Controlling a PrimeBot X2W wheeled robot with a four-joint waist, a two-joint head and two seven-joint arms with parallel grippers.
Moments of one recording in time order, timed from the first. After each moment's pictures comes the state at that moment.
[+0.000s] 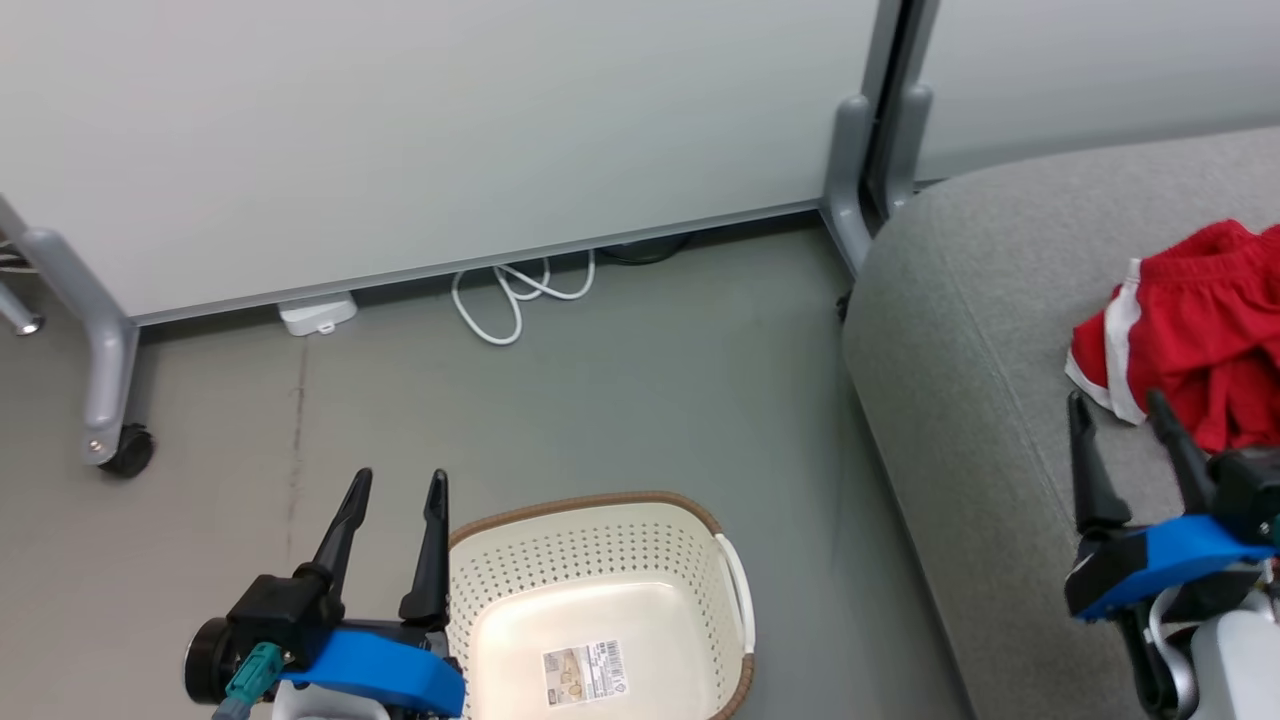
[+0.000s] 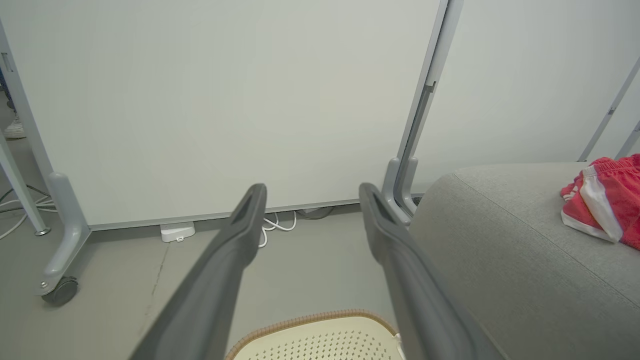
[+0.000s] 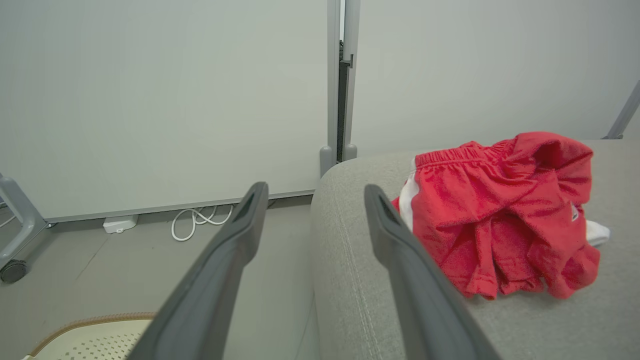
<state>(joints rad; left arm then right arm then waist) -0.07 0.09 -0.16 0.26 -0.26 -0.12 -0.26 -0.26 -0.19 -0.12 0.40 0.15 0.13 -0.18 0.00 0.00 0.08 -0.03</state>
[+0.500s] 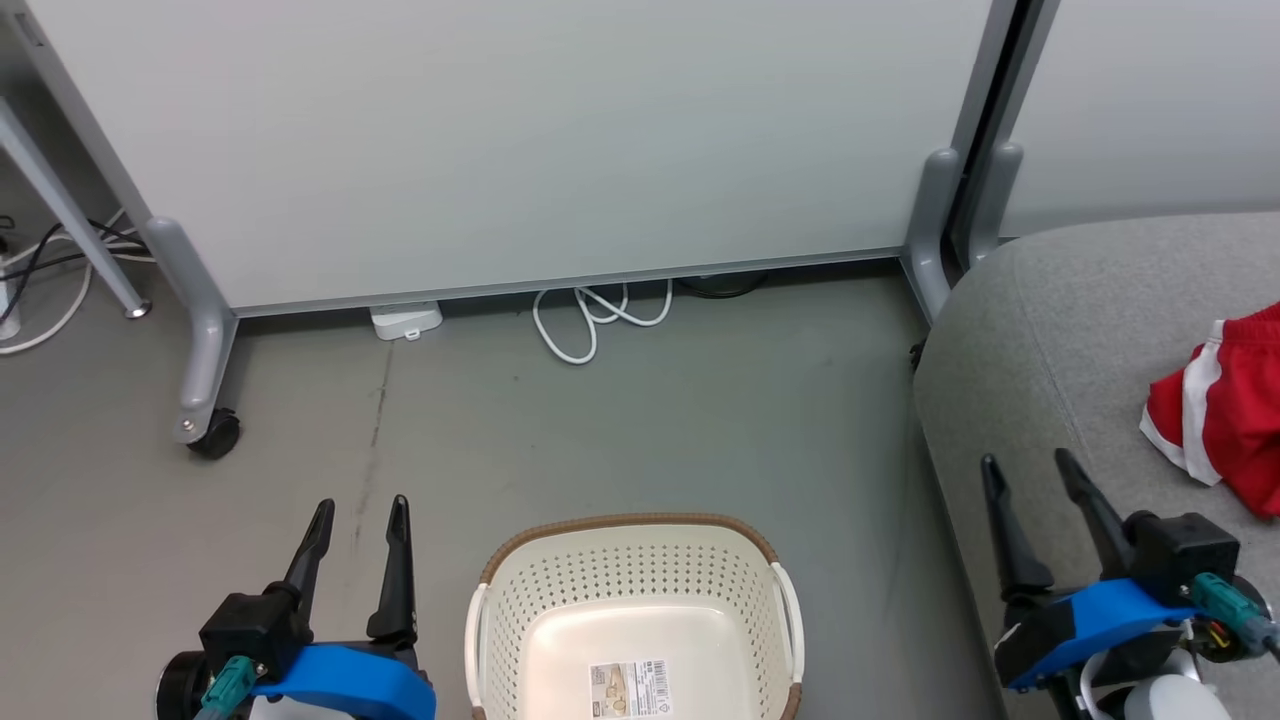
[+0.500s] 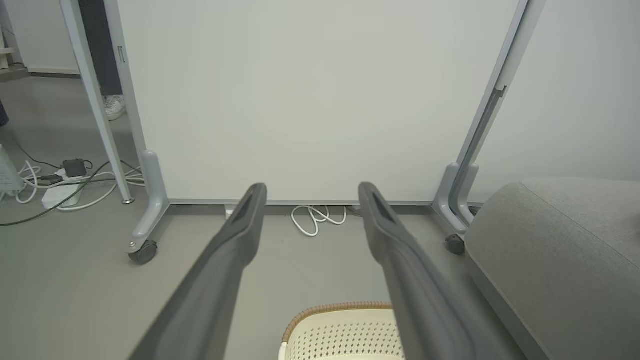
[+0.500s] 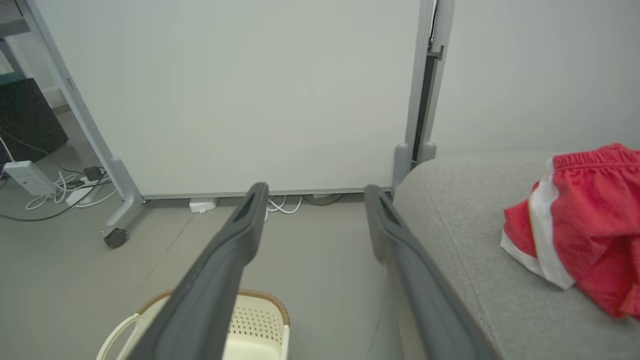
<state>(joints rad) -0.06 0.08 -0.07 0.34 -0.24 -0.13 -0.26 -0.11 -0.09 -0.05 0.24 0.14 0.13 -0.13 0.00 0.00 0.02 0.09</state>
